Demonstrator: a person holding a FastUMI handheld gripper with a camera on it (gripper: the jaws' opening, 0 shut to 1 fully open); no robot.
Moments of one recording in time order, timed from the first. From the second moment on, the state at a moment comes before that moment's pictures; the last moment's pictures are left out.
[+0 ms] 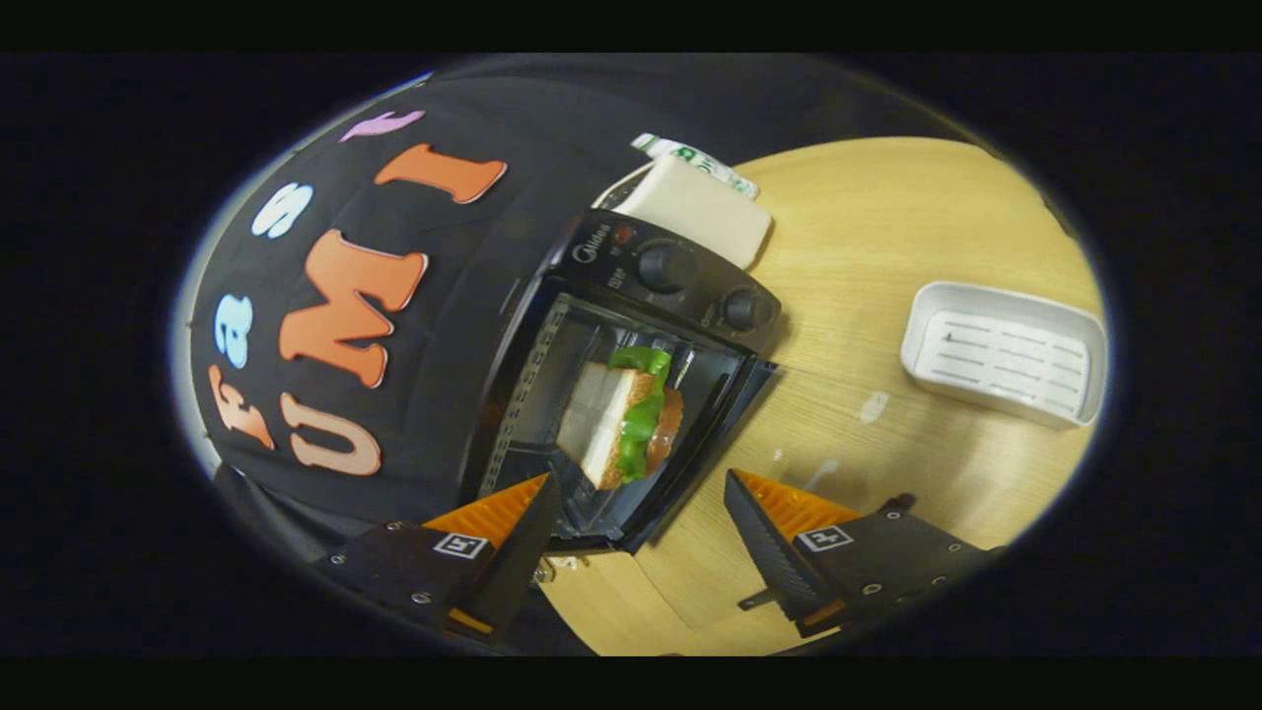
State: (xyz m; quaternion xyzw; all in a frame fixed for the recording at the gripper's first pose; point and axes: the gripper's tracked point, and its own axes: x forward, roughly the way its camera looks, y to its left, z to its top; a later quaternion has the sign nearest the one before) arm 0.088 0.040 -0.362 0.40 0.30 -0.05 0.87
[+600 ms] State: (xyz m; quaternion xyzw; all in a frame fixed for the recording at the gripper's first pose) arm -0.015 0.014 -0.360 0.01 0.34 0.02 0.94
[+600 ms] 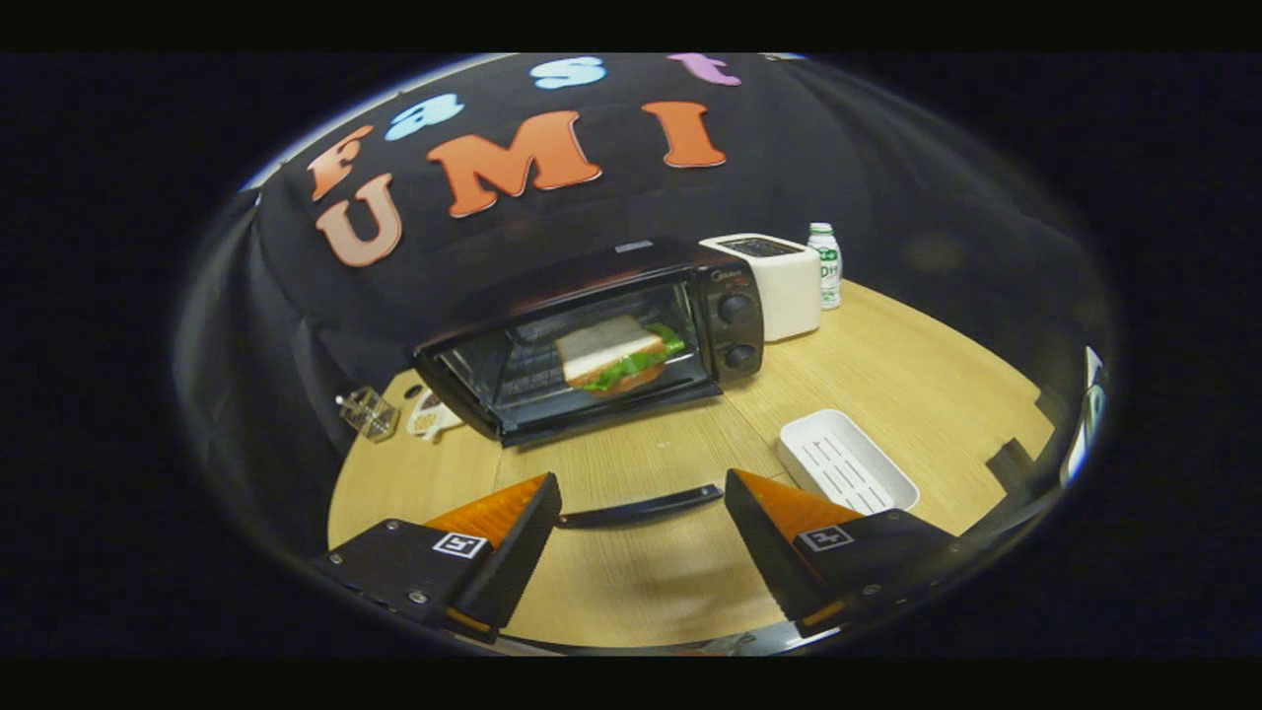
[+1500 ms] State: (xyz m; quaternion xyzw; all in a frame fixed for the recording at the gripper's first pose) arm -0.012 0.033 -0.474 -0.09 0.43 0.06 0.89
